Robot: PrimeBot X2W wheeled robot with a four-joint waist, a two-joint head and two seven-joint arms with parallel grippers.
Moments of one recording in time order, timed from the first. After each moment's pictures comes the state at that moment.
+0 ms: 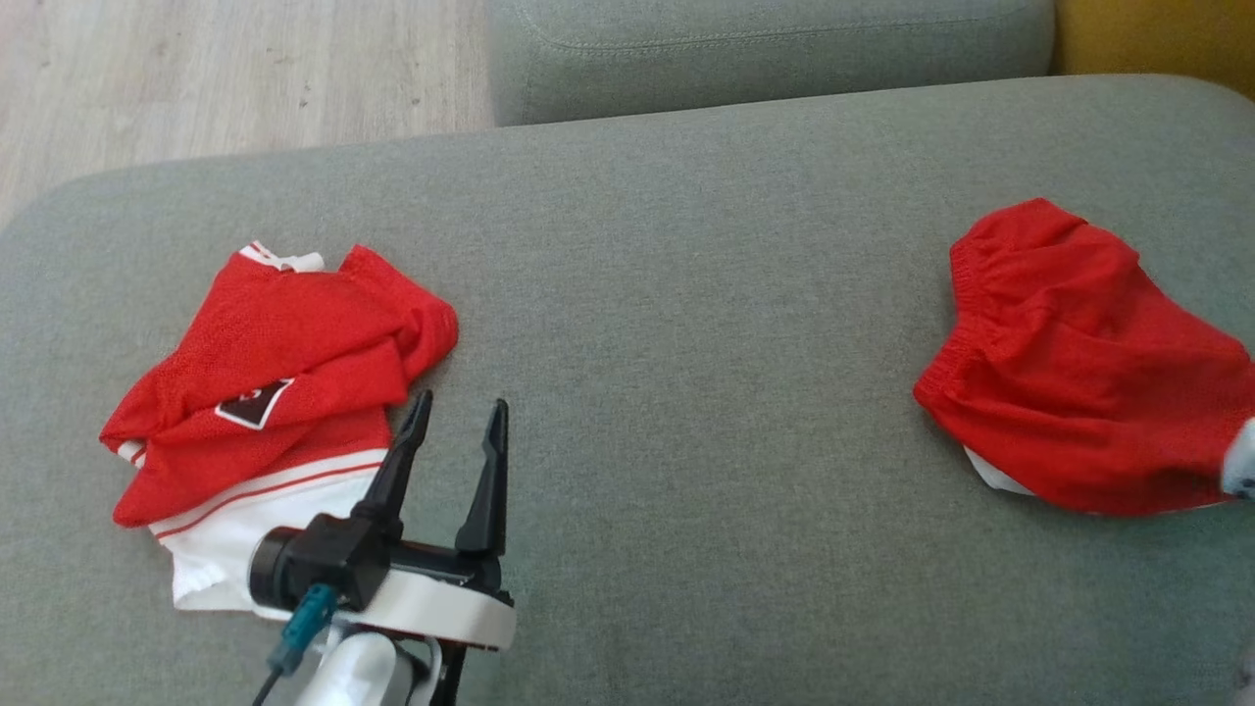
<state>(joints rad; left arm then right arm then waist) -0.14 0.15 -0.44 0.22 -0.37 0.03 -0.25 -0.26 -0.06 -0.56 0.18 -0.39 0.13 -0.02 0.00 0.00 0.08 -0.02</state>
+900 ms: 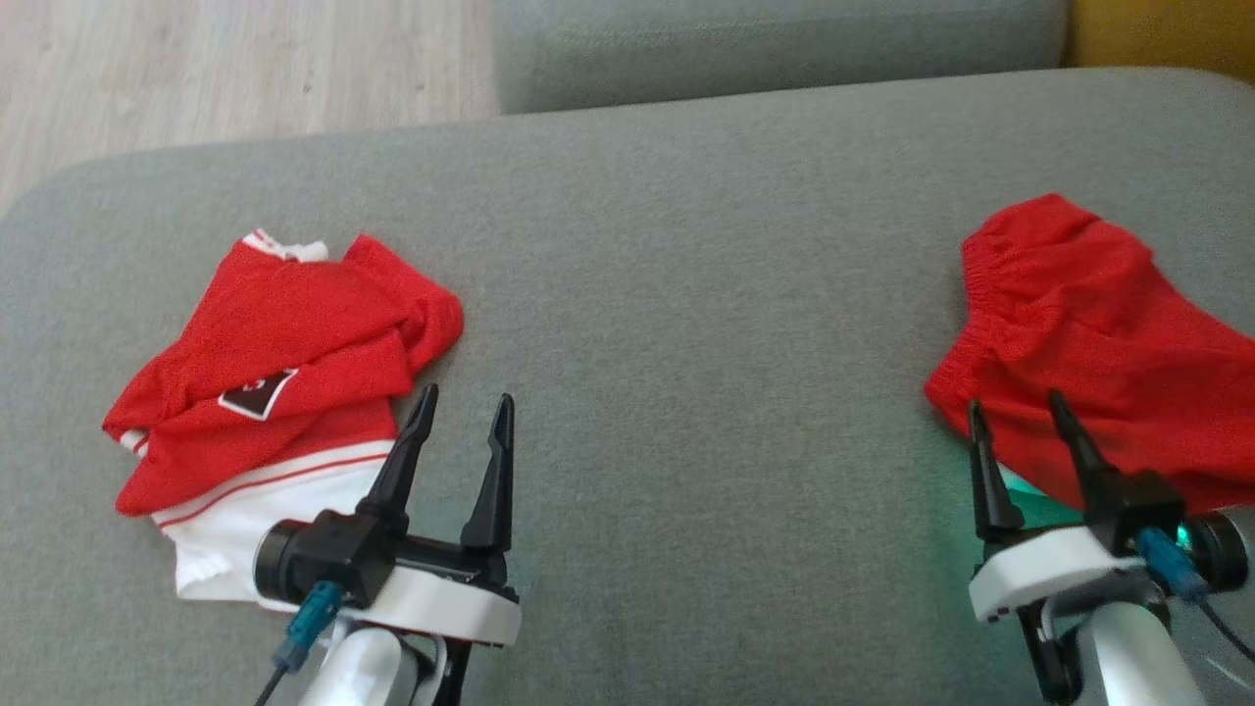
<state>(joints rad) -0.14 0.12 -0.40 0.23 -0.33 0.00 -0.25 -0.08 -0.04 -0.06 0.34 -0.06 0.13 -0.23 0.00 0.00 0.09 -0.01</state>
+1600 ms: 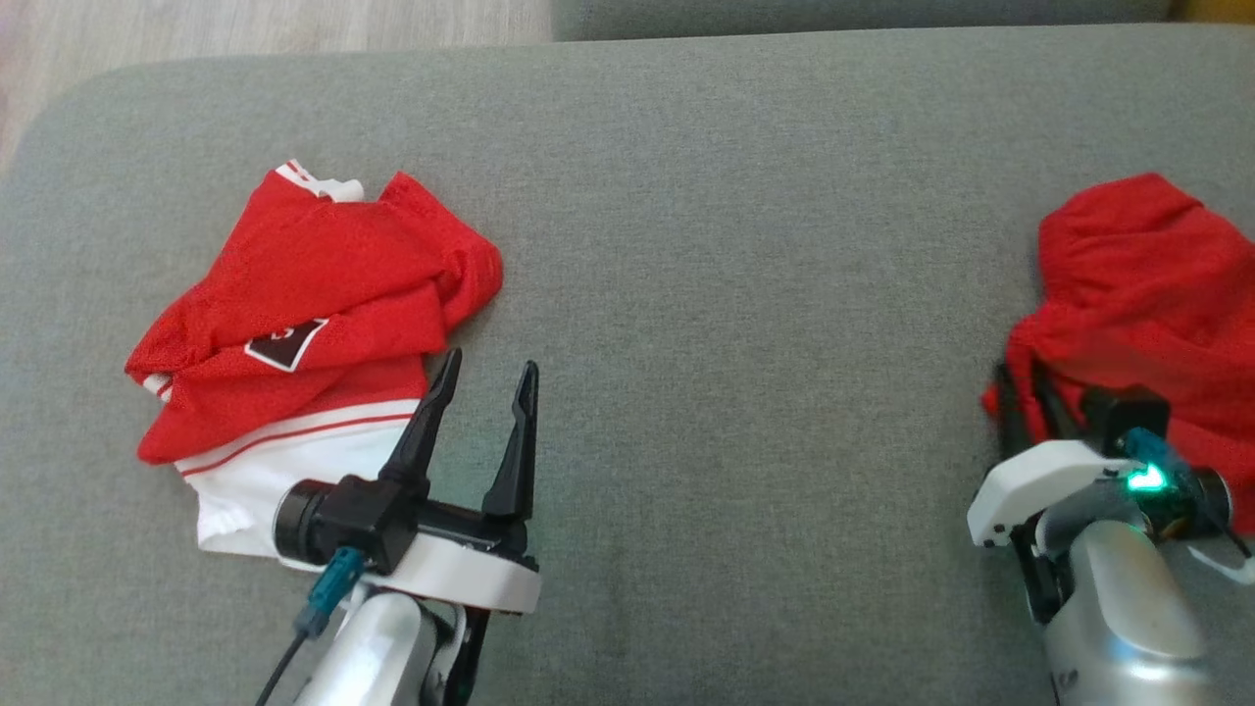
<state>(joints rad) -0.20 0.10 -0.42 0.25 -0.31 -0.01 -0.25 -0.36 -0.05 -0.16 0.76 -0.09 0.13 -0.17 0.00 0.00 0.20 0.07</state>
